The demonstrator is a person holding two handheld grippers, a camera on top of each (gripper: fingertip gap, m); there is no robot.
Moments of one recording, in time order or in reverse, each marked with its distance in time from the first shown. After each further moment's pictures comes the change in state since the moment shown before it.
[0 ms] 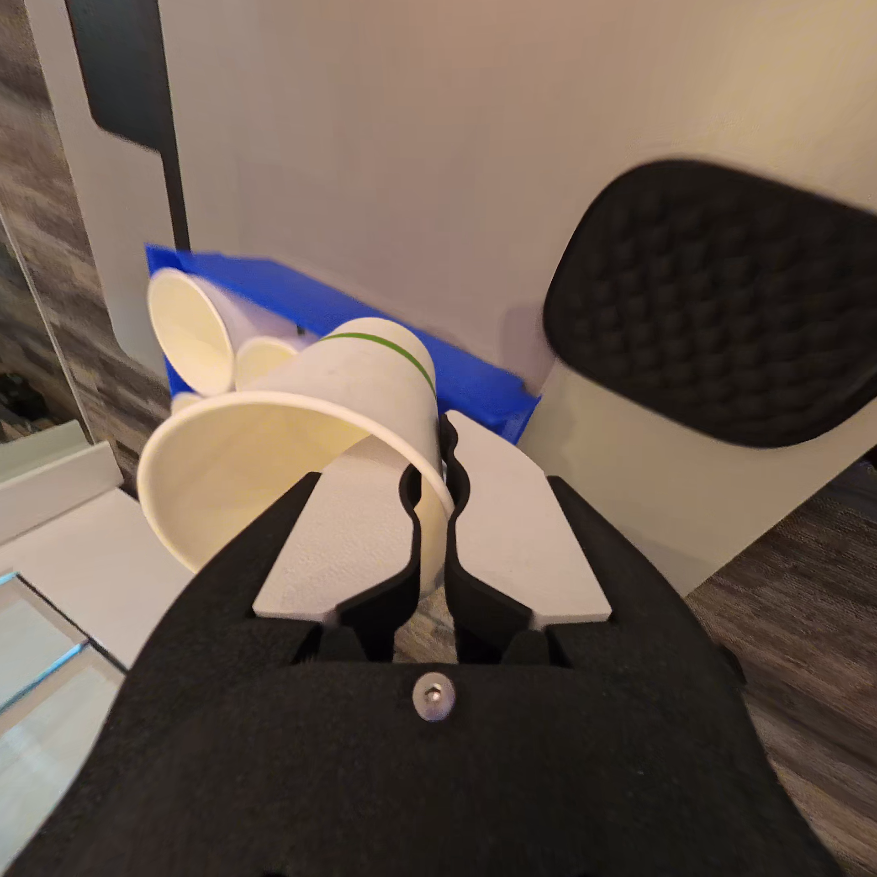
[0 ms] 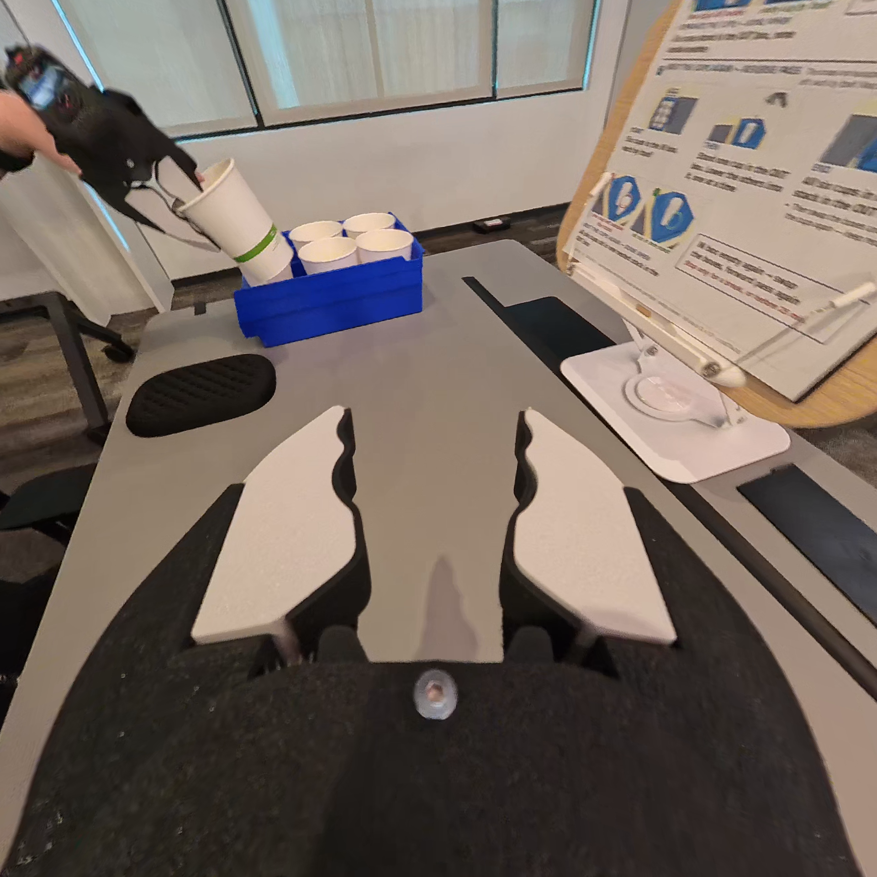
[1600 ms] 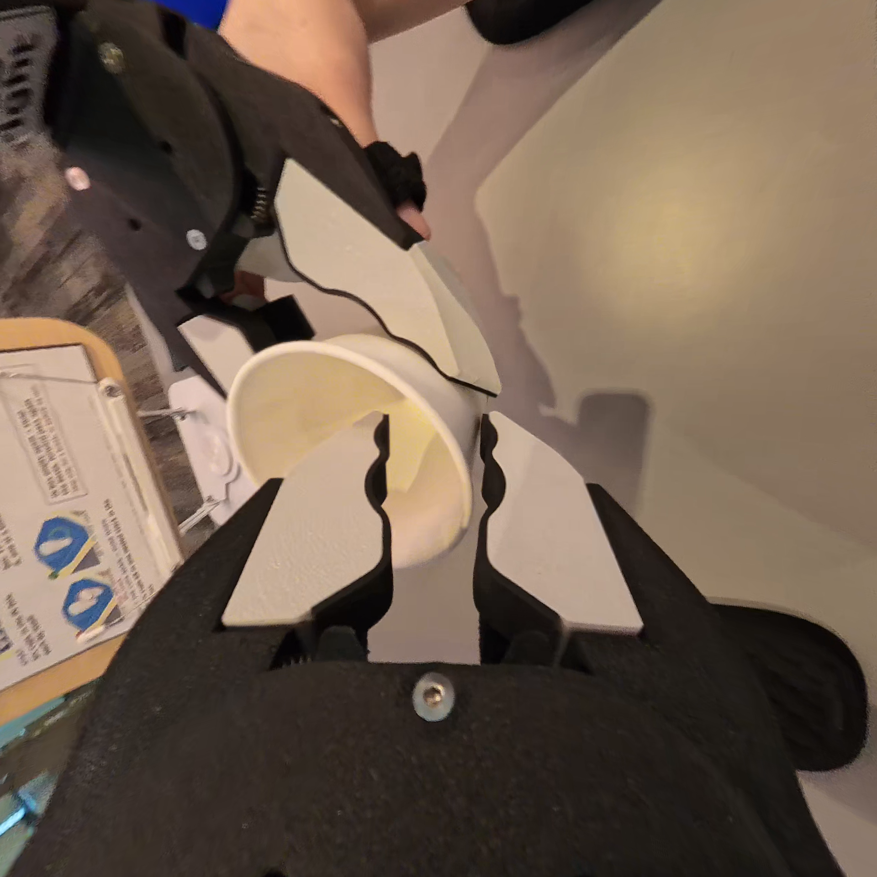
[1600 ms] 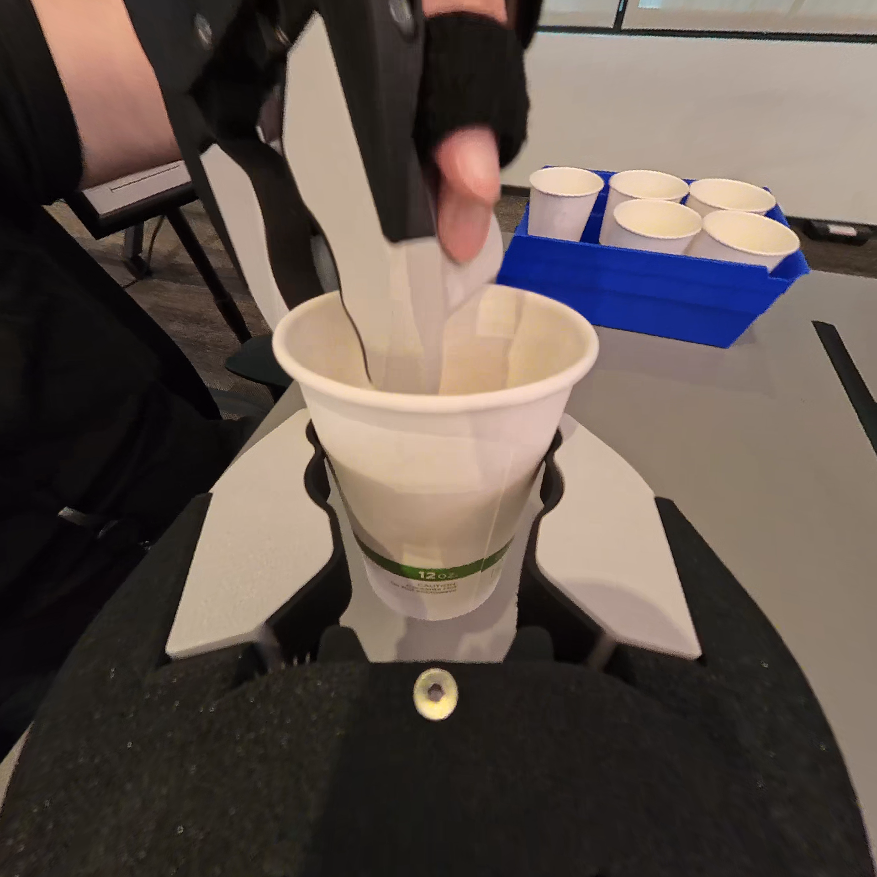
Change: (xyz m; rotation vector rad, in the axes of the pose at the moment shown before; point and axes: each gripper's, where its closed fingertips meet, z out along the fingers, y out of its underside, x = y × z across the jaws) left arm 0.089 -0.303 -0.050 0.480 0.071 0.506; right arm -0.159 0.030 0.090 -0.121 -0.604 -0.234
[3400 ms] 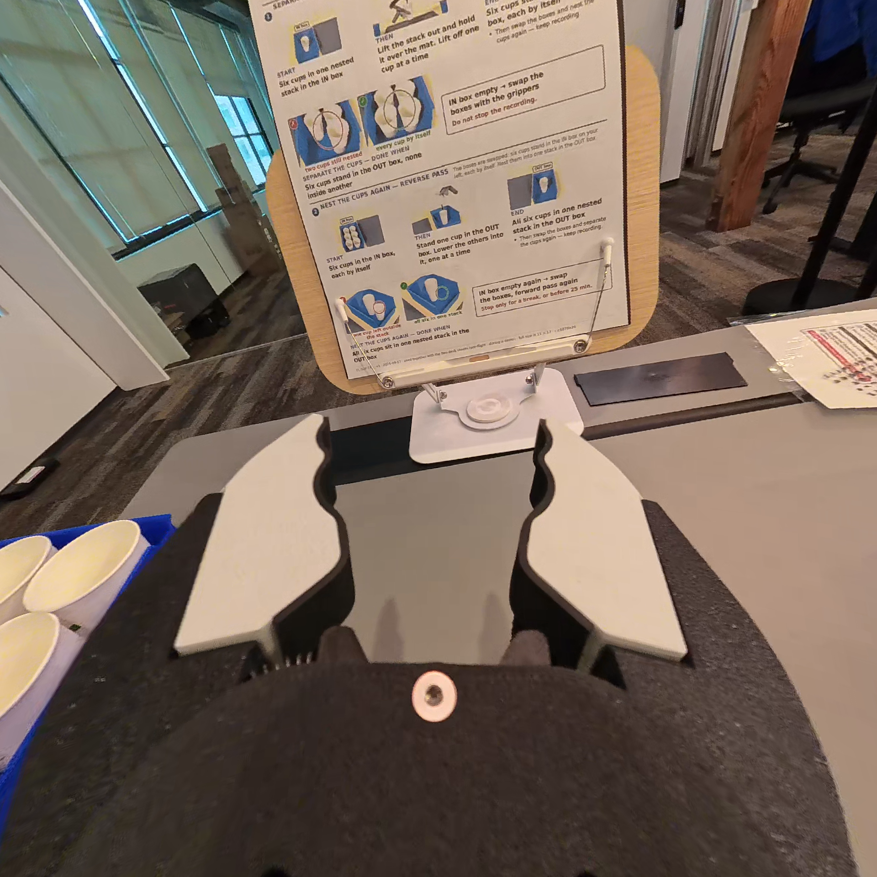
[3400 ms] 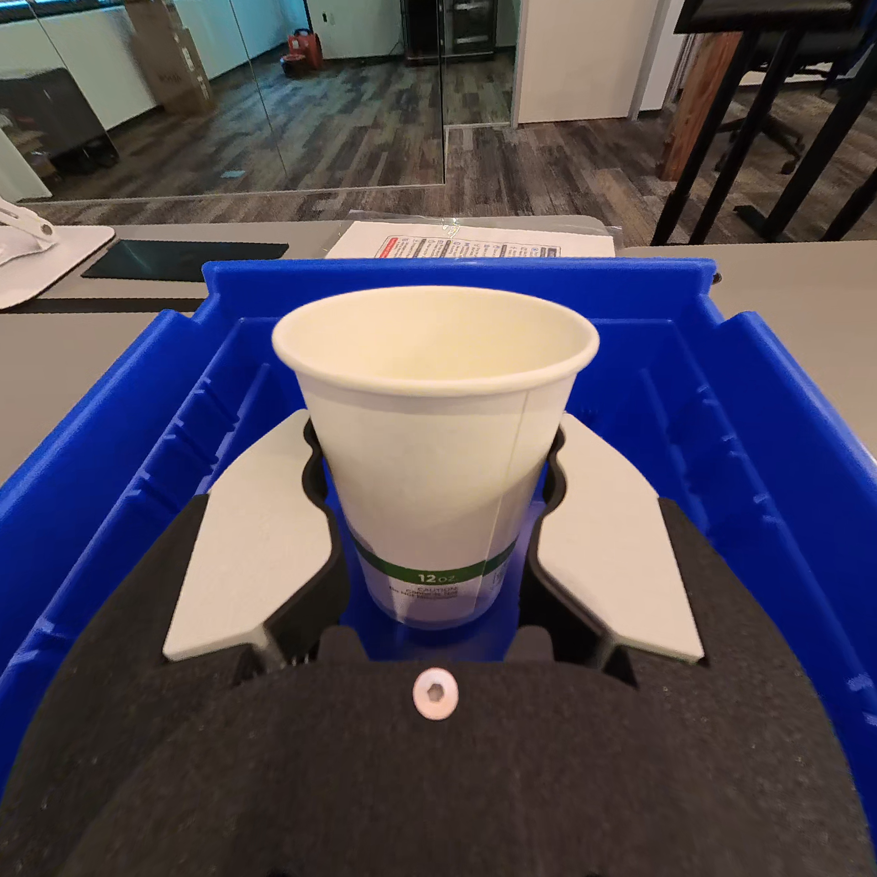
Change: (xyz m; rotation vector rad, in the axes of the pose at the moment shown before) left arm -0.168 0.088 -0.014 0.218 -1.165 -1.227; right arm 0.038 0.280 -0.467 0.048 1.710 0.627
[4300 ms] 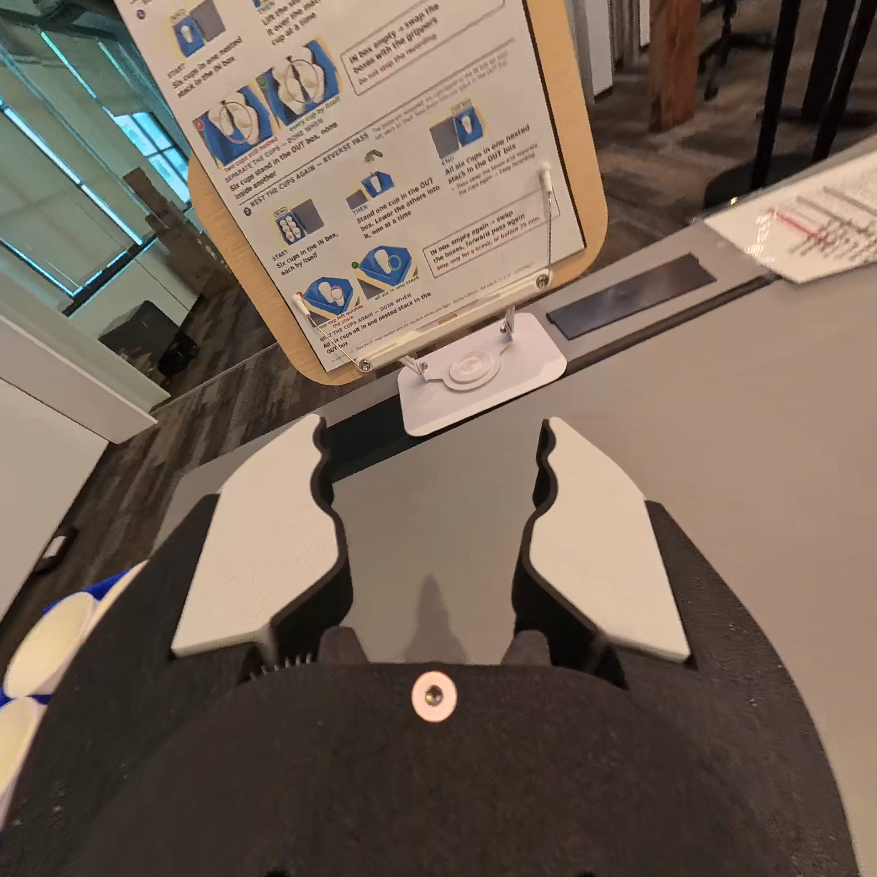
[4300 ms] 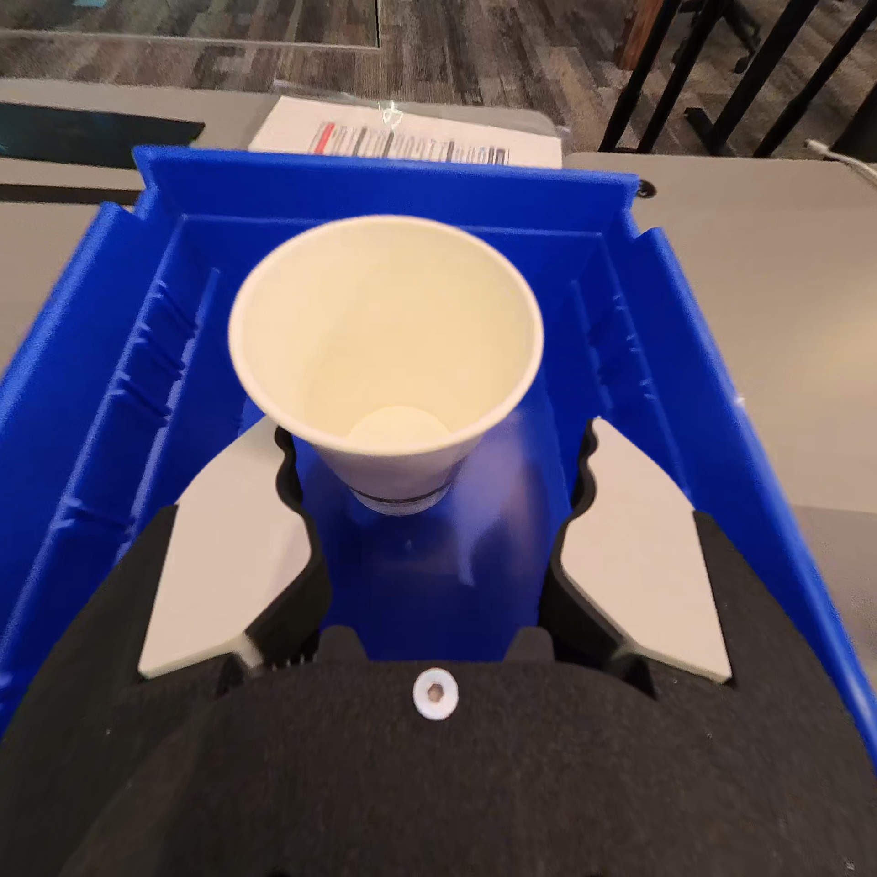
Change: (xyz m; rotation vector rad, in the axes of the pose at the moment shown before) left arm 0.008 0.013 -0.015 -0.065 0.137 0.201; right arm 0.015 0.017 -0.044 -0.207 0.134 -0.054
